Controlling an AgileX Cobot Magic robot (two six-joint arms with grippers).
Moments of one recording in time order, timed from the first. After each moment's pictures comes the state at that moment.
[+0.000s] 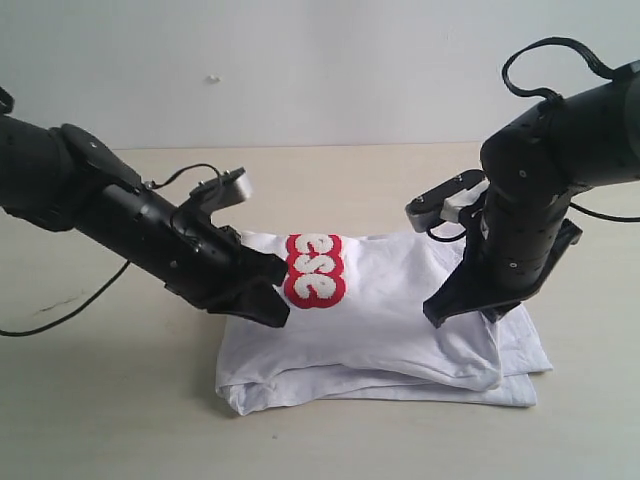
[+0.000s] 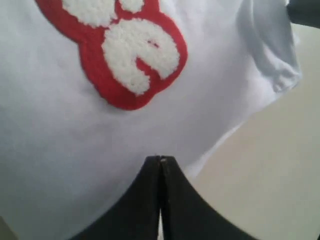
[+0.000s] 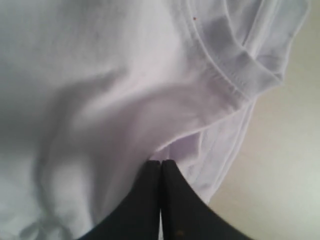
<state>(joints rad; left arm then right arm) -0.43 1.98 -1.12 -1.05 0.77 0.83 0.29 1.87 -1.06 -0.27 0.75 0.15</state>
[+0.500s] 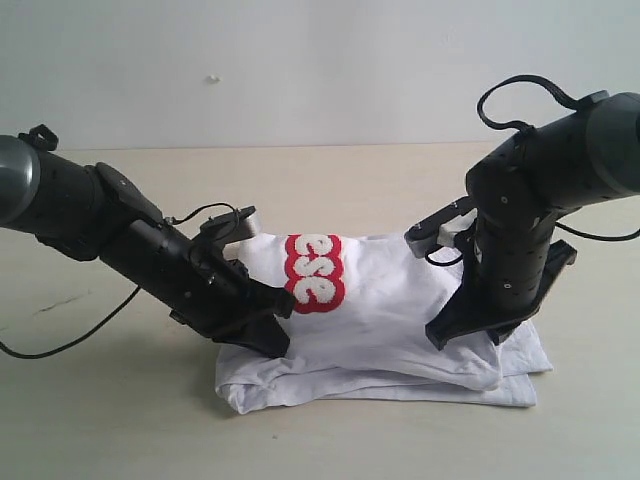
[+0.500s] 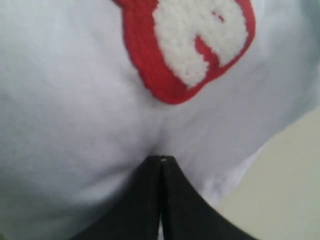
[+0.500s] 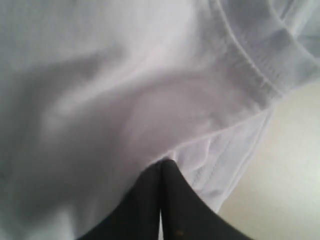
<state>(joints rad) -0.45 2.08 -1.12 -1.04 0.72 0.83 0.29 1.94 -1.06 -0.30 0.76 0.18</state>
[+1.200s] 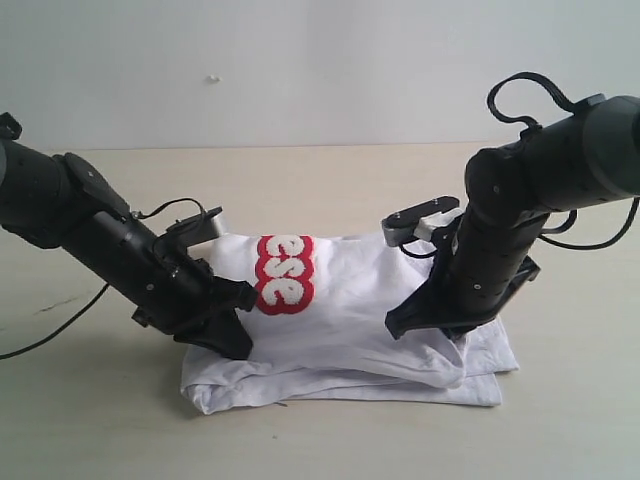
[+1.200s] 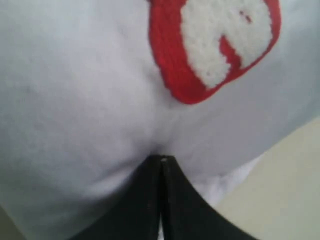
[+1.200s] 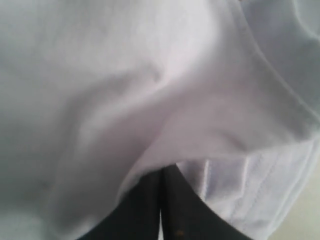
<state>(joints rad) -0.35 2.07 -1.12 -0.90 0.80 0.72 0.29 1.95 -1.06 0.01 0.62 -0.01</state>
